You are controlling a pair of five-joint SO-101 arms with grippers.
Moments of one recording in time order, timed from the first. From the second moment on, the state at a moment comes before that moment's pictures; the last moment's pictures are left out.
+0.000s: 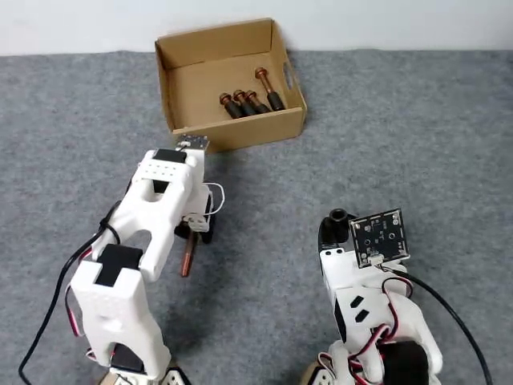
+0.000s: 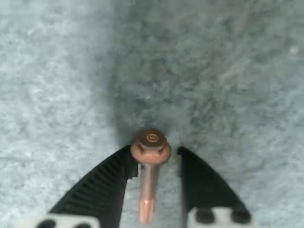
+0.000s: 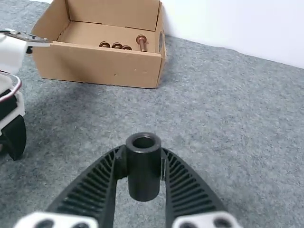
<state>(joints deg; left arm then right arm) 6.1 23.7 10.2 76.7 12.2 -11.3 -97.8 66.3 65.6 6.7</state>
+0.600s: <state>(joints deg) 6.9 -4.4 19.6 80.6 13.0 -14.9 -98.7 61.8 67.0 6.7</state>
